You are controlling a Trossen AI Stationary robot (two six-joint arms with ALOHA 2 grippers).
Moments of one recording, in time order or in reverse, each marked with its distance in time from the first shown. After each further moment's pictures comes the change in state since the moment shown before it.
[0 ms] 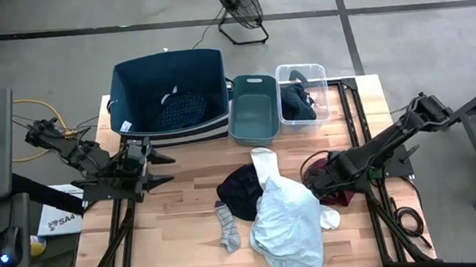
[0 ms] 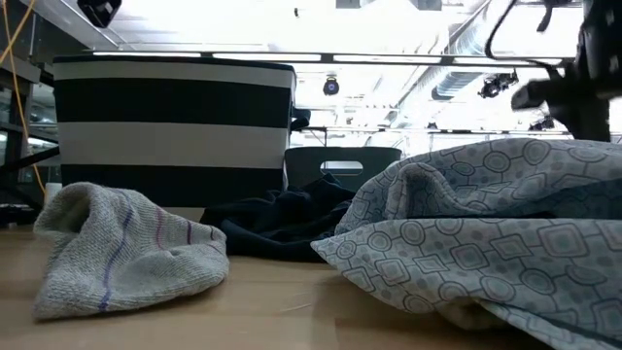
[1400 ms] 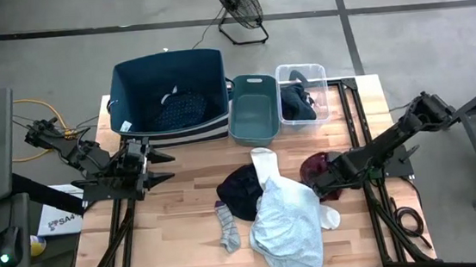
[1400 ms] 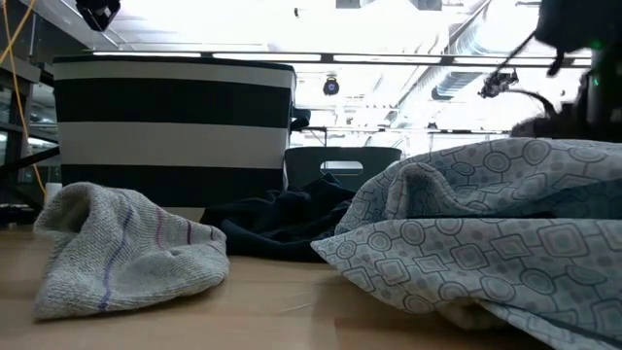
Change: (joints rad) left arm 0.002 0.000 0.000 -0.008 -0.035 -0.053; right arm -0.004 -0.037 -0.220 0.282 0.105 -0.140
